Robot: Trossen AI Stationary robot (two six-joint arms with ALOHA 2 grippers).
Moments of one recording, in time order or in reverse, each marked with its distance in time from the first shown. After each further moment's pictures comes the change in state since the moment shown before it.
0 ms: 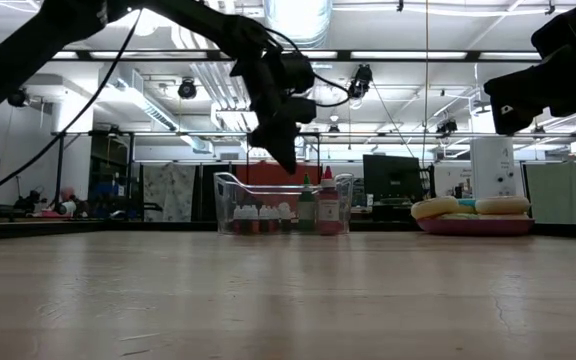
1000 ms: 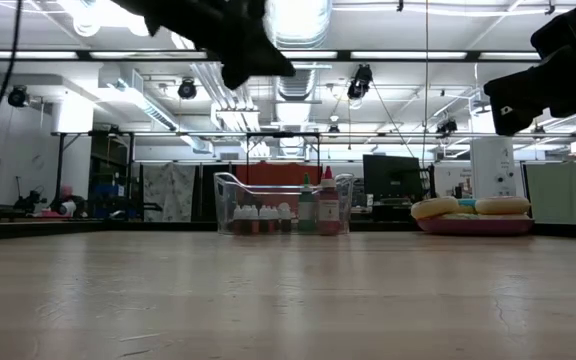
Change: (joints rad) left arm -0.259 -0.704 -0.865 0.913 0.006 -0.145; right arm 0.000 0.006 0.000 0.000 0.001 0.000
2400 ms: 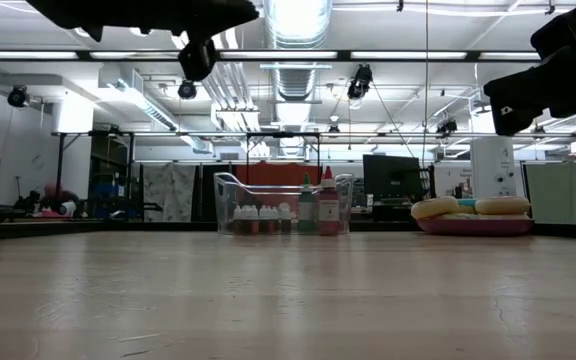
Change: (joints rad) left arm -0.154 -0.295 -0.389 0.472 0.000 -0.433; right arm 0.000 0.001 0.000 0.000 0.000 0.000
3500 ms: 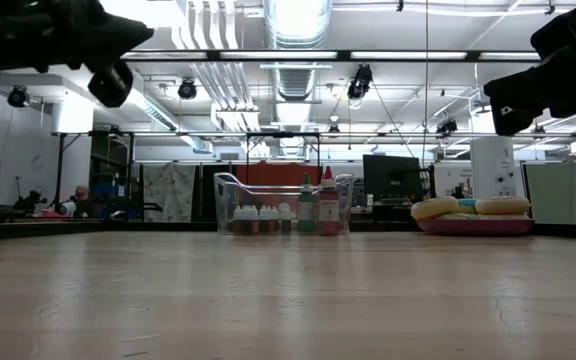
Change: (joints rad) left arm -0.045 -0.677 -0.494 -0.032 -0.018 0.084; right arm 0.000 0.000 0.000 0.000 0.000 0.000
